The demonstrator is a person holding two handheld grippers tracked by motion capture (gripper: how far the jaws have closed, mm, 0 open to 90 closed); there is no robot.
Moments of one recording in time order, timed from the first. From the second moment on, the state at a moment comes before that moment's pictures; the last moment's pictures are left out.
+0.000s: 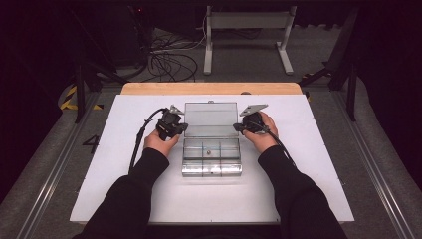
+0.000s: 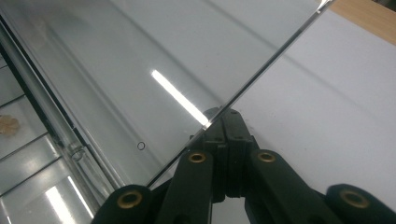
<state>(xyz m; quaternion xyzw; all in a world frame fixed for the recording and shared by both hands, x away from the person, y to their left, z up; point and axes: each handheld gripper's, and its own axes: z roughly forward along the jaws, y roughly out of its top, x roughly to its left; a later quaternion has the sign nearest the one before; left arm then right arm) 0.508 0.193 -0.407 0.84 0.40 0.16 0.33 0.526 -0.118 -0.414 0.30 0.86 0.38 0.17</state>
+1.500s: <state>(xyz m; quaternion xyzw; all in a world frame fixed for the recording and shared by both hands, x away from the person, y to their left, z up) 0.493 0.196 -0.387 0.84 0.38 0.18 0.36 0.515 -0.124 -0.393 0.29 0.85 0.41 0.18</state>
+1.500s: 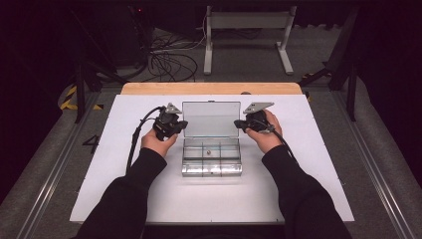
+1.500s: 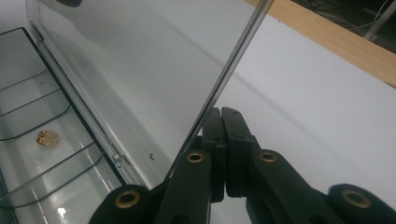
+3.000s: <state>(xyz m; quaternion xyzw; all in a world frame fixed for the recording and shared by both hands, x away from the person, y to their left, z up) 0.465 0.218 -0.372 0.83 0.37 0.16 0.38 0.445 -0.138 -0.357 0.22 0.85 0.45 0.15</state>
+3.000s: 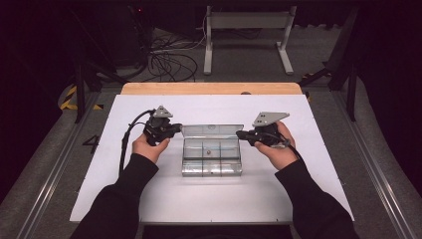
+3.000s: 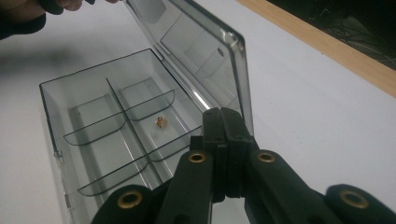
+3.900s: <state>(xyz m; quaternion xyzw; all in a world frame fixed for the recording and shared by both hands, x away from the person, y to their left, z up) 0.387 0.224 -0.343 0.85 0.33 0.12 0.40 0.420 -0.140 -0.358 0.21 0.85 0.46 0.15</state>
